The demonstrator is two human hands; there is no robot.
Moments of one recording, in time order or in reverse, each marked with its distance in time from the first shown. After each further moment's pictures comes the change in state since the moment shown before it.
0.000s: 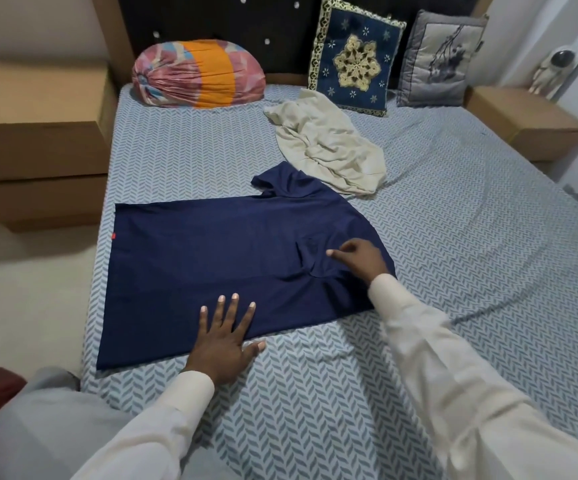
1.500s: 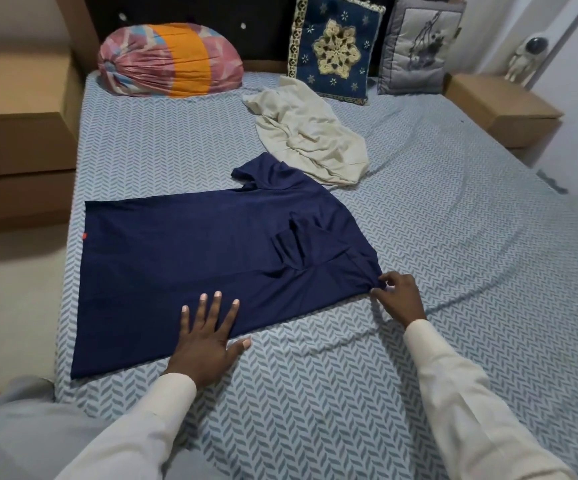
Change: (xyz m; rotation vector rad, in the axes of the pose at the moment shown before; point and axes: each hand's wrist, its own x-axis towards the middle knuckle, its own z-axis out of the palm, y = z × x) left_hand 0.001 -0.002 0.001 -0.016 0.006 0.000; right_hand -0.044 0.132 -0.018 0.005 0.169 0.113
